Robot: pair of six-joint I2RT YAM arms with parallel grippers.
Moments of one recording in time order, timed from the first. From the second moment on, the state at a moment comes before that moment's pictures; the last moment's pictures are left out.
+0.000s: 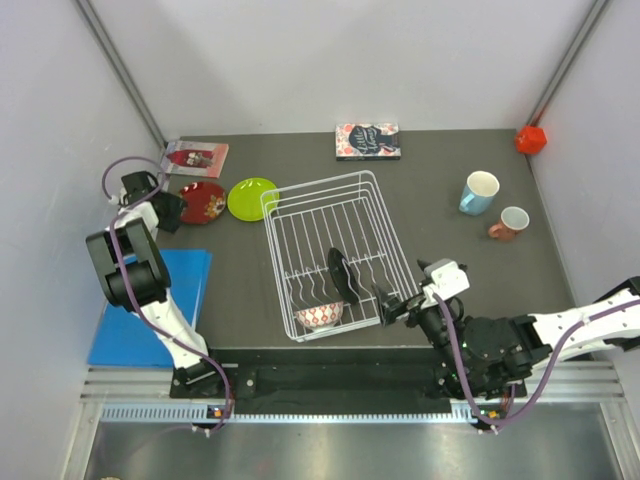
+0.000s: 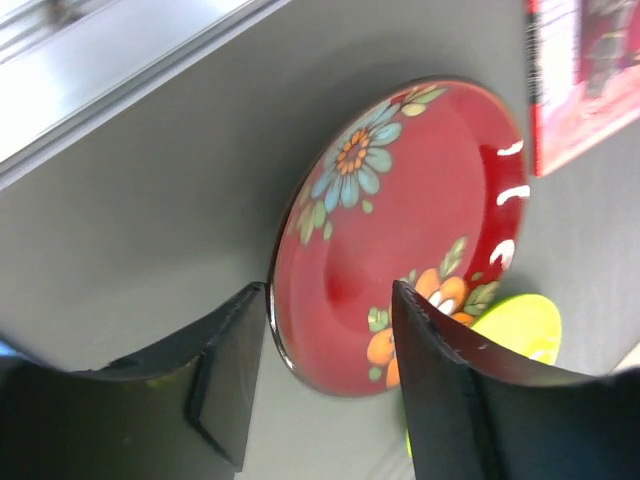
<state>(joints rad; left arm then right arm) 0.41 1.89 1.25 -0.19 0.11 -0.84 1.82 0.71 0.75 0.04 1.36 -0.09</state>
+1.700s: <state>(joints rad) -0.12 0.96 0.97 -0.43 -0.06 -0.74 1.19 1.47 1.16 -0.32 0.46 0.11</state>
